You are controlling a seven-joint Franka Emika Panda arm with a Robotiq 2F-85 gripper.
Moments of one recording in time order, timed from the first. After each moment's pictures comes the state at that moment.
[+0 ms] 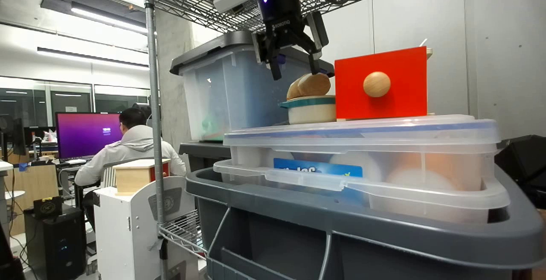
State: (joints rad) arm 0.00 0.03 0.01 -1.96 0.04 2.40 -0.03
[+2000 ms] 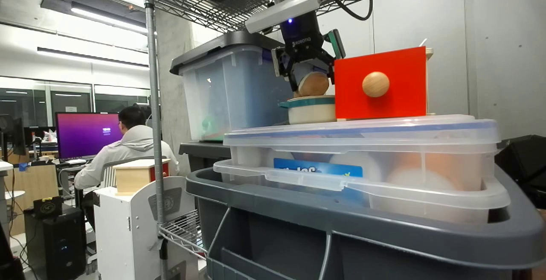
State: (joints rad) arm 0.00 0.22 0.01 -1.76 0.00 2.41 -0.15
